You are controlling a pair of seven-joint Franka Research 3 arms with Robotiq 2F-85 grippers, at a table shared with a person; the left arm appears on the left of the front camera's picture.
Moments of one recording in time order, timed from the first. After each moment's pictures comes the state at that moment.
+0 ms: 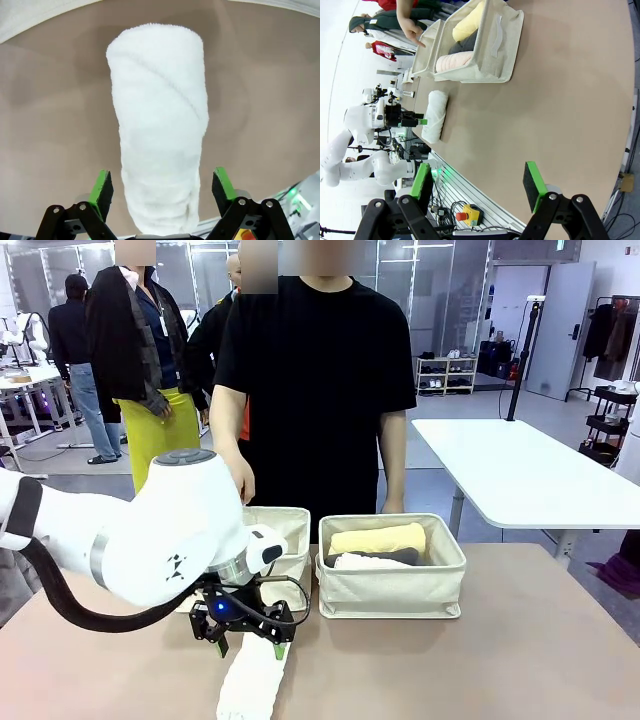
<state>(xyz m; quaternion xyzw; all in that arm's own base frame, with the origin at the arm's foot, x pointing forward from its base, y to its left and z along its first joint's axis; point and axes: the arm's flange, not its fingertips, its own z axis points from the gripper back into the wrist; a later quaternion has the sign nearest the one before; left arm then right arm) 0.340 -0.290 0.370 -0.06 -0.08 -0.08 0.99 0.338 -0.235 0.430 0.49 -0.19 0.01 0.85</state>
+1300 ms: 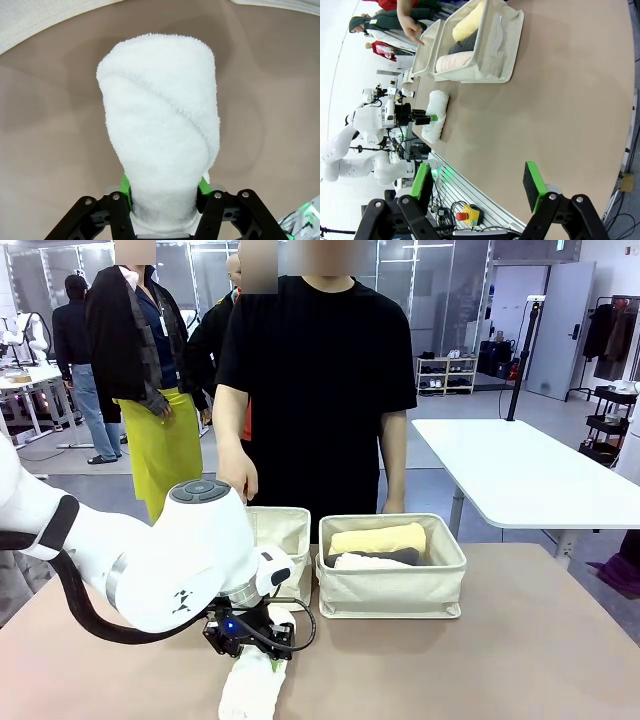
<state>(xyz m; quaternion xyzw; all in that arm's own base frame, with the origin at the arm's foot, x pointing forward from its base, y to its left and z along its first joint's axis) 0.349 -0.299 0.335 -0.05 -0.11 -0.10 0.99 0.338 -0.235 0.430 0.49 -0.19 0.01 0.85</state>
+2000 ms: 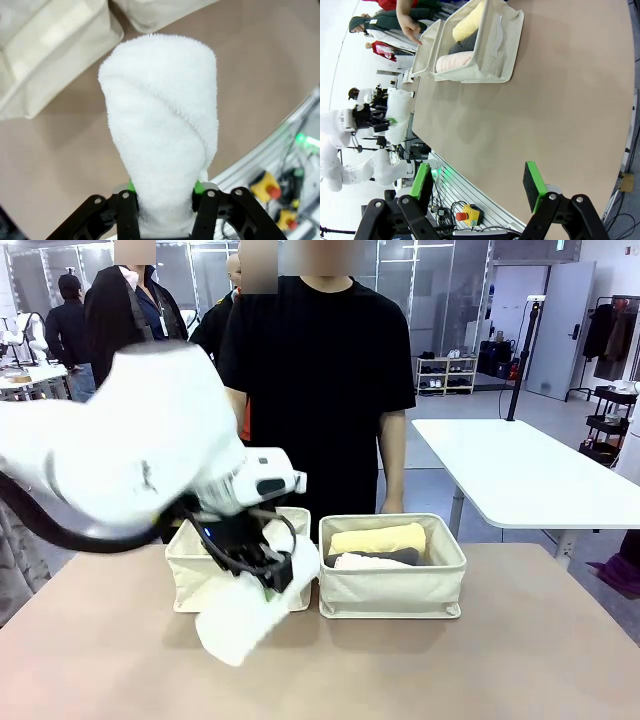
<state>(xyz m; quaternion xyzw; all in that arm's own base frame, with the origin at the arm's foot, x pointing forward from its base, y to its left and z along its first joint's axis) 0.317 -0.300 0.501 -0.06 -0.14 -0.29 0.94 0.338 -0.235 0.430 0.49 -0.19 0.01 0.85</state>
